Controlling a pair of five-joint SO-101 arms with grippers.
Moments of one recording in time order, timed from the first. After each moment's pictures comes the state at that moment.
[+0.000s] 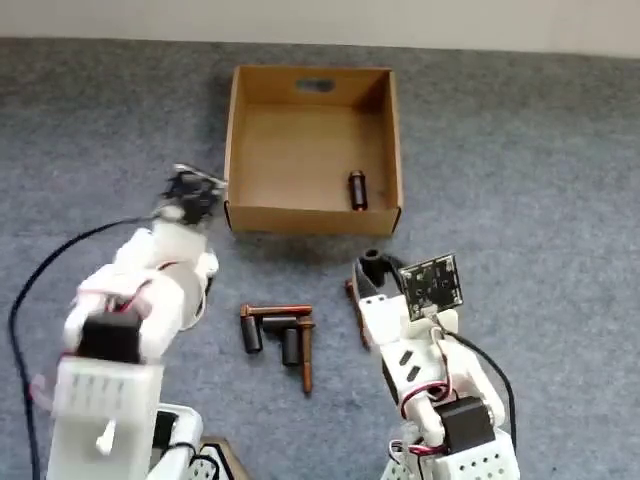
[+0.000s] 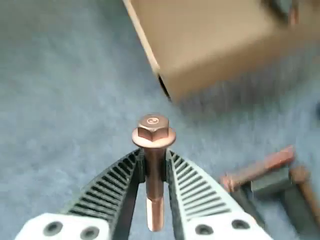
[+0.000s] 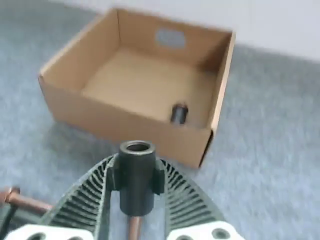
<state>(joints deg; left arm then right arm) 0.0 -66.0 50.9 63.8 -13.8 -21.5 -101.0 86.9 40.2 5.7</state>
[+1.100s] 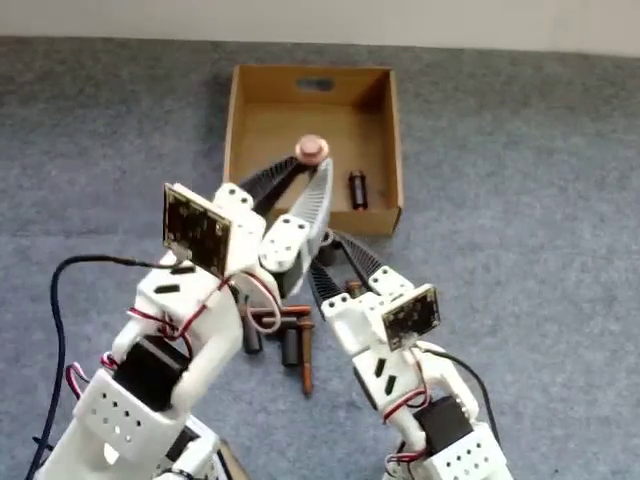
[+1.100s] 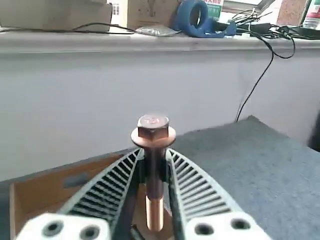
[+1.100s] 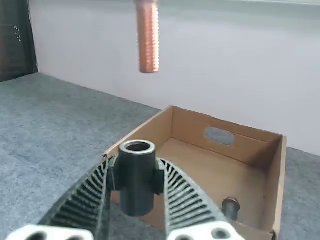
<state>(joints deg) 28.4 -66.4 50.9 22.3 5.1 -33.2 -100.9 95.4 12.6 5.3</state>
